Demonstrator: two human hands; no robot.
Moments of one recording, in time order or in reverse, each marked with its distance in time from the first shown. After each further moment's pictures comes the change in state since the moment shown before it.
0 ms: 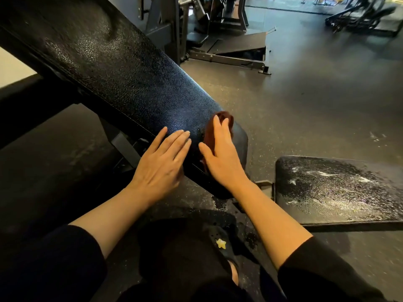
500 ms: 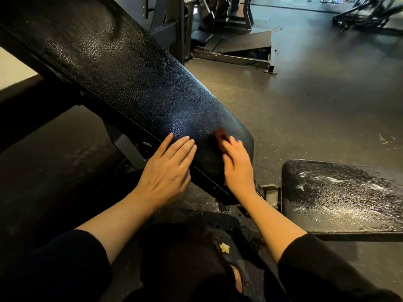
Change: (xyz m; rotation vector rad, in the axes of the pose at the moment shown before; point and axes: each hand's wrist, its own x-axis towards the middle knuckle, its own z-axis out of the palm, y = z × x) left_hand 0.002 -0.001 0.015 -0.023 -0.008 0.005; right_hand 0.005 0.068 0.023 0.010 0.164 0.062
